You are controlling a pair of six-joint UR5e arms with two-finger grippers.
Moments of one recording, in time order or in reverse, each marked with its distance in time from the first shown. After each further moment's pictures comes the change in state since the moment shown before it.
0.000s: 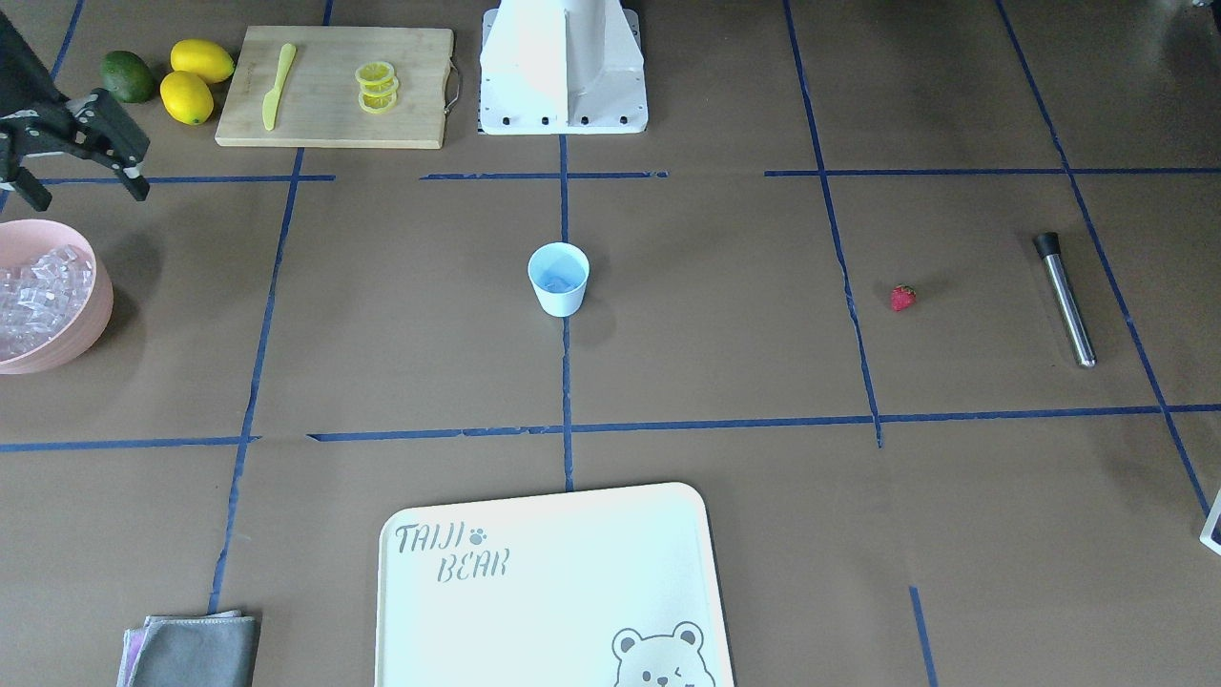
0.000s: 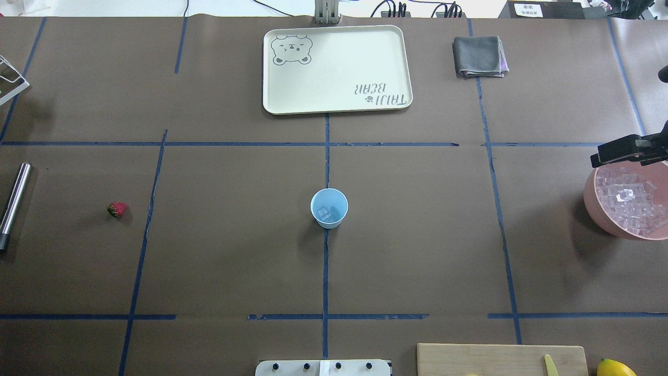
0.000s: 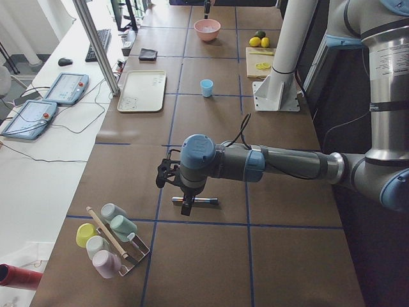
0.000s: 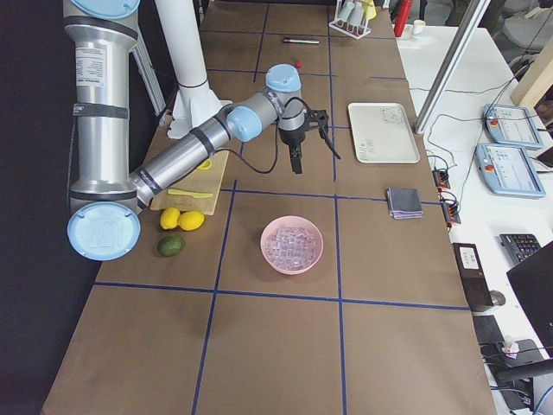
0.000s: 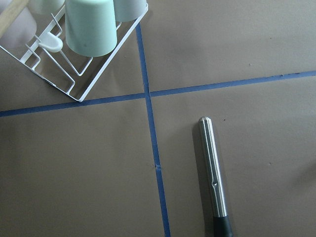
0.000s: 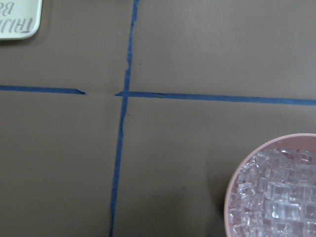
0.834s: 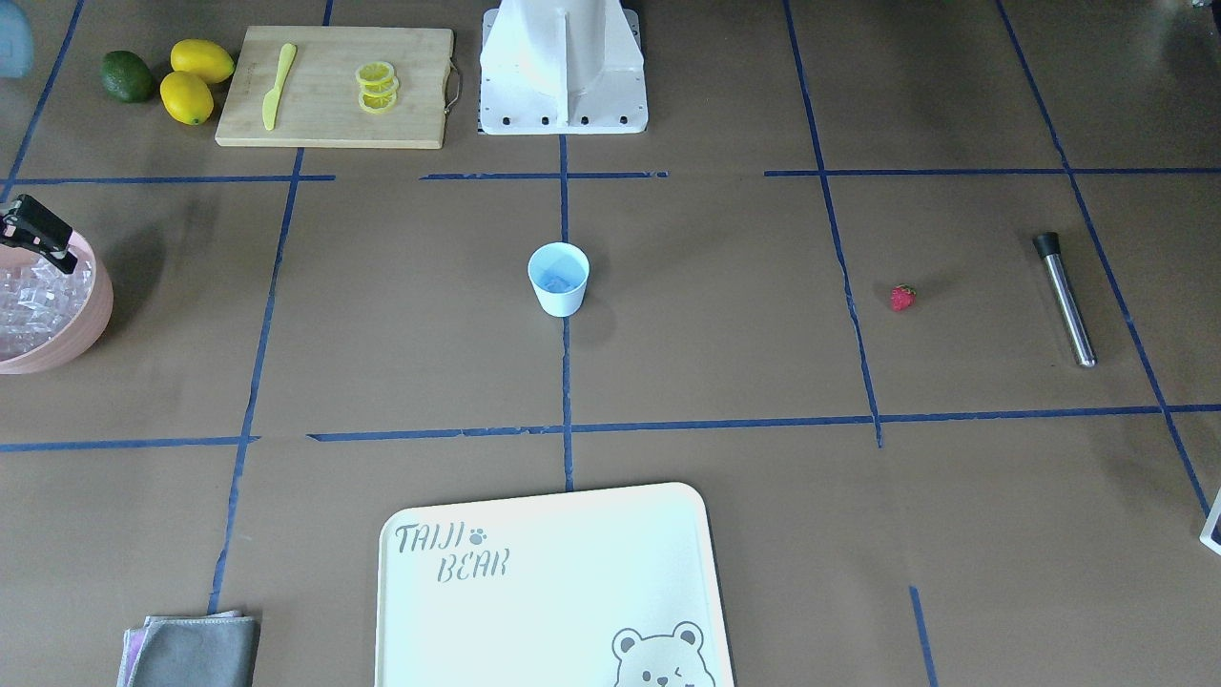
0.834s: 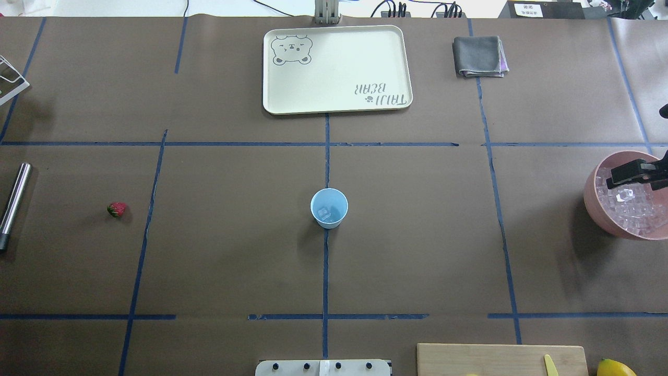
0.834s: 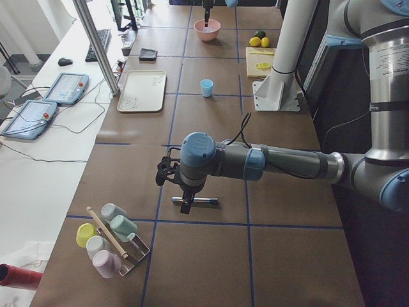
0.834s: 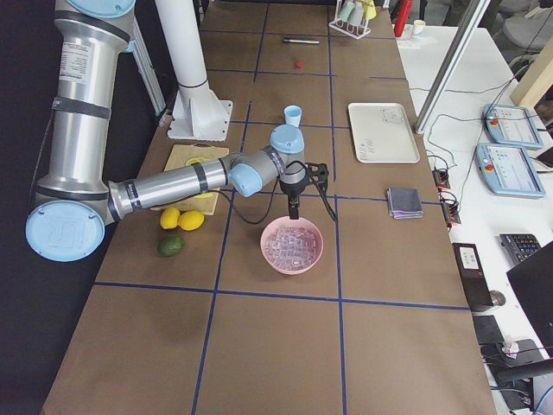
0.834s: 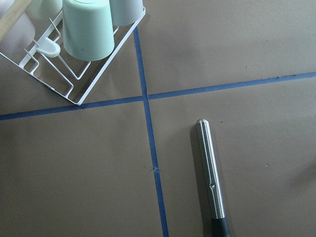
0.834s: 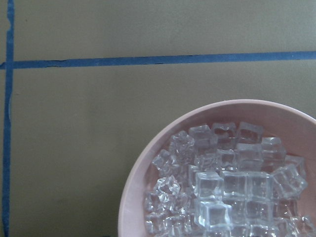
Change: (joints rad) left arm 0.001 -0.001 -0.010 -0.002 0.000 -0.002; right arm 0.006 -0.041 -0.247 0.141 0.023 -0.004
